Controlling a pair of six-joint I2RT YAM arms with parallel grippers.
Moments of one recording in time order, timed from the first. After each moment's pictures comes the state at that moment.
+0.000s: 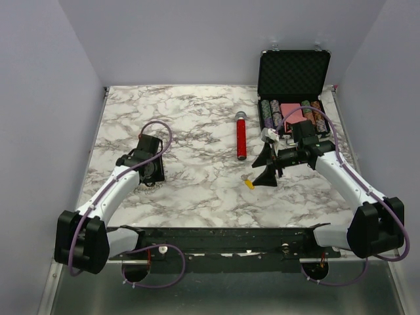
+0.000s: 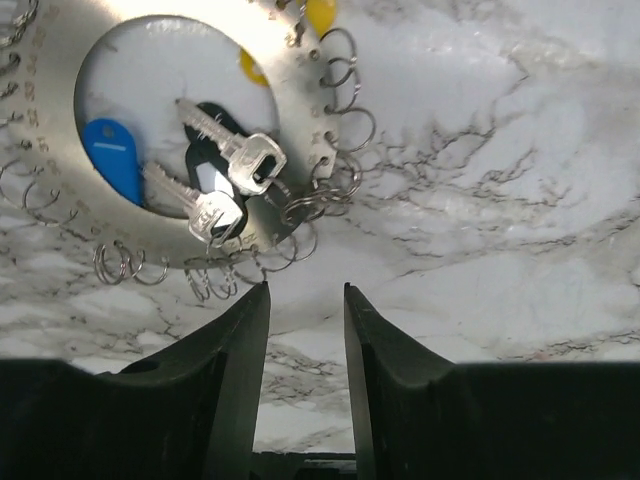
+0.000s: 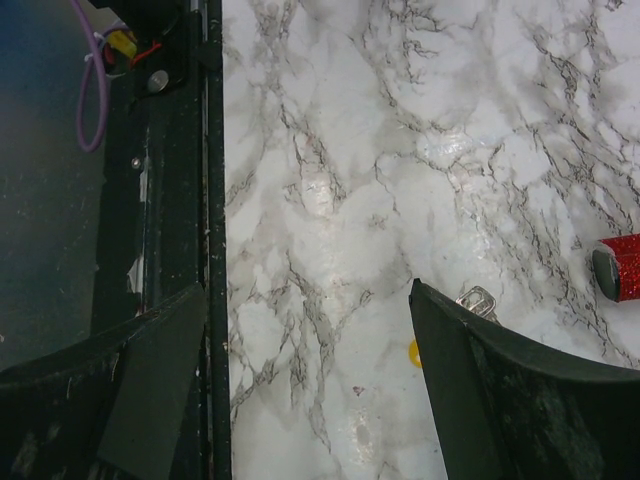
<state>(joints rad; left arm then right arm) -0.30 1.22 0.83 -0.67 -0.09 -0.37 0.24 1.30 0.94 -0.70 -1.14 -0.71</state>
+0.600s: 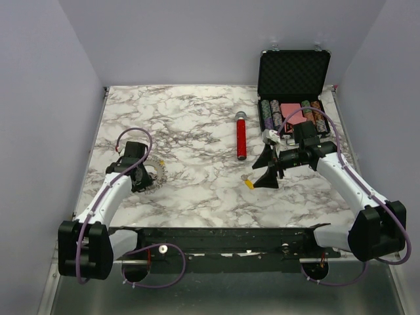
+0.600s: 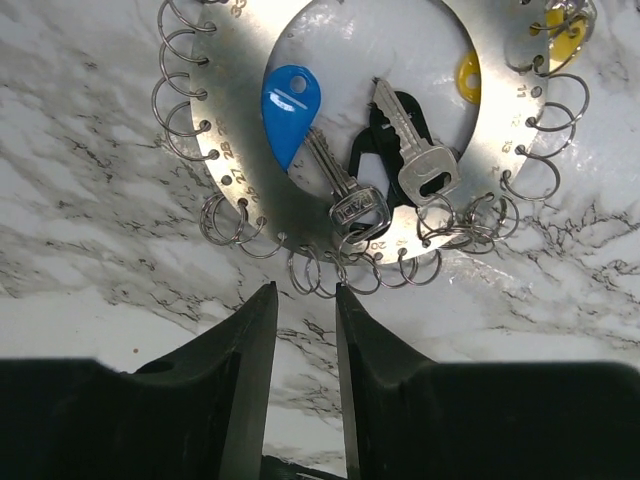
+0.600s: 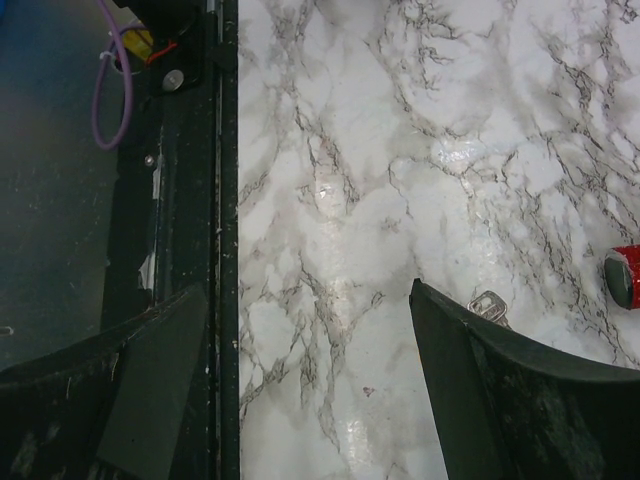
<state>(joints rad) -0.11 1.12 0.68 -0.69 -0.19 -0.56 0.24 1.27 0.94 -0.74 -1.16 -0.74</state>
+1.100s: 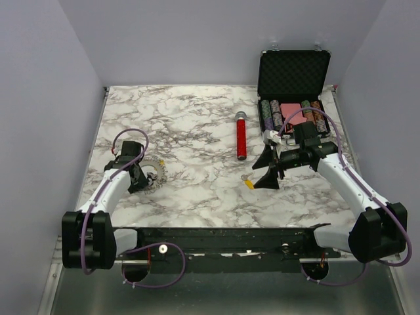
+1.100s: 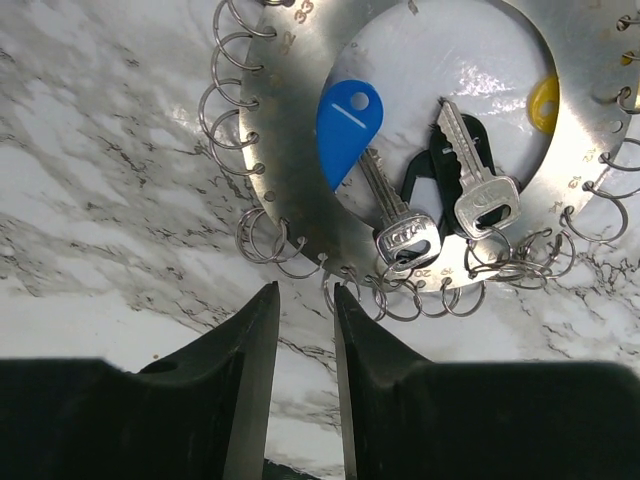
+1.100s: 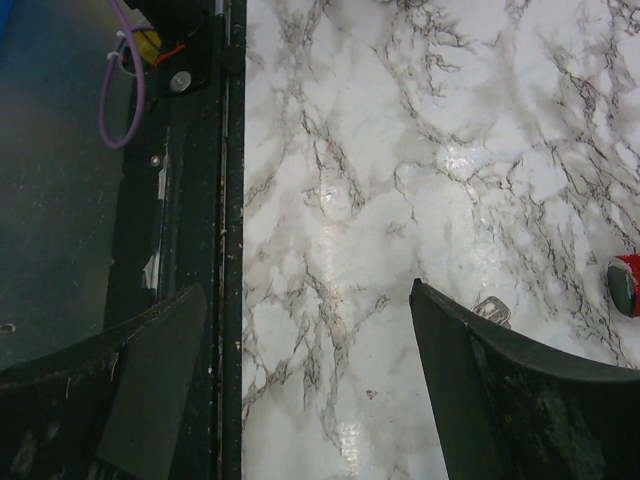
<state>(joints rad) -0.04 1.20 0.68 -0.68 -0.19 -0.55 0.24 1.26 0.94 -0.76 -1.18 -0.76</state>
